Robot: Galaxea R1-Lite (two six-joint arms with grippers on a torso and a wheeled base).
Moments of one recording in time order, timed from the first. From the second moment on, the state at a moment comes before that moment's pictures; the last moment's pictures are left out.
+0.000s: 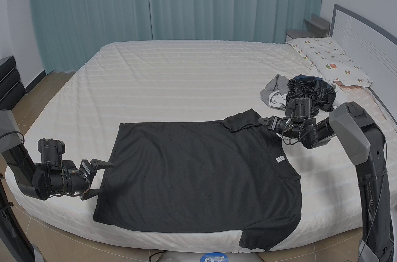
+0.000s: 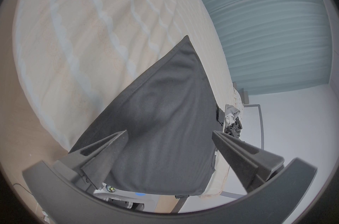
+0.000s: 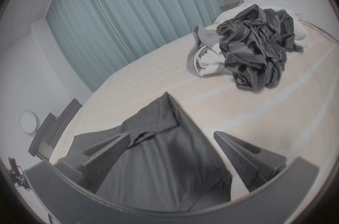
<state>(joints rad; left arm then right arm) 0.12 2.02 -0.45 -0.81 -0.52 -0.91 0.14 2.65 -1.74 -0.49 0.11 0.41</state>
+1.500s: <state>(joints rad) 0.08 2.10 -0.33 -1.10 -0.44 -0.93 0.10 2.62 -1.61 -0.41 0.19 0.36</state>
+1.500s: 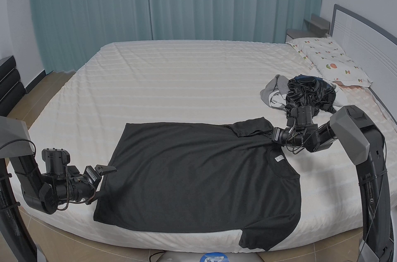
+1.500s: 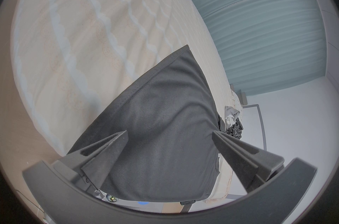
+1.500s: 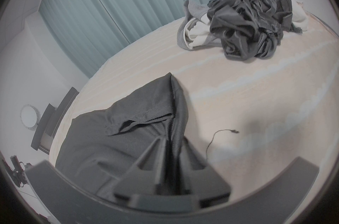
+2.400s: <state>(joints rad) 0.08 2.10 -0.33 -1.10 -0.45 -0.93 0.24 2.54 -1.80 -0.14 0.15 0.69</state>
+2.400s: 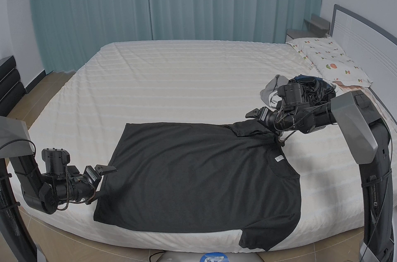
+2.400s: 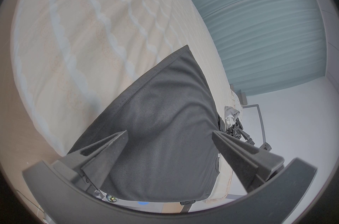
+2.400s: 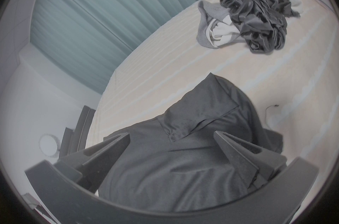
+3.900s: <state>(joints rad) 0.08 2.10 -0.33 -1.10 -0.44 -0.93 0.25 2.76 -2.00 -0.49 0.02 0.82</state>
